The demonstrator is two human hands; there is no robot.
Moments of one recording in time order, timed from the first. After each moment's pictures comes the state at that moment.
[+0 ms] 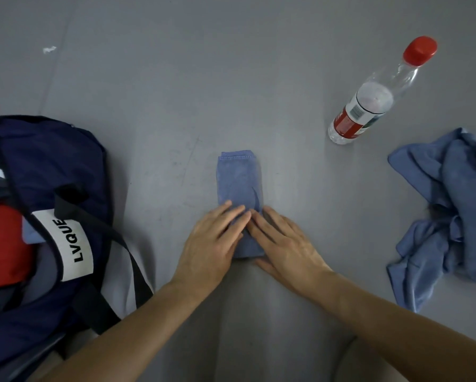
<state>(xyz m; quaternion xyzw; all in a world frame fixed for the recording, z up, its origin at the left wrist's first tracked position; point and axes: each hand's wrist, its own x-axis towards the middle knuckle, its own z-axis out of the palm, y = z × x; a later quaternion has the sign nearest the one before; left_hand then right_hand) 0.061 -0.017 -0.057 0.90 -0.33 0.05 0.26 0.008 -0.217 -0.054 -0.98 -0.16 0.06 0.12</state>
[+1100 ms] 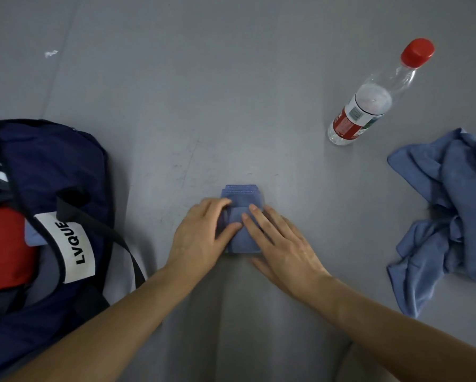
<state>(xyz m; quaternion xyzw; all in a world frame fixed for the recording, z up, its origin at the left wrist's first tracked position) 0.087 -0.013 -0.043 0.93 -0.20 -0.09 0.30 0.007 -0.209 -0.043 -0.98 -0.14 0.04 0.12</state>
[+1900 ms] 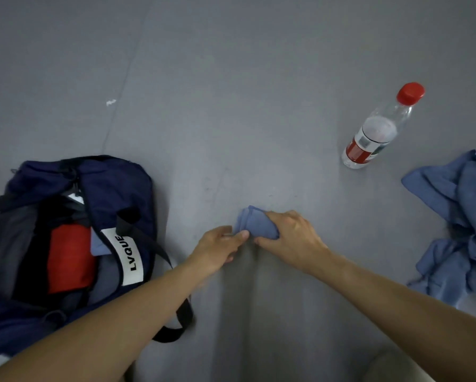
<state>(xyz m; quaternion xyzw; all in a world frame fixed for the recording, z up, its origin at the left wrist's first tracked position) 0.105 0.006 -0.005 0.75 0.15 -0.38 0.51 0.074 -0.191 0.006 -0.92 0.02 0.12 0.37</state>
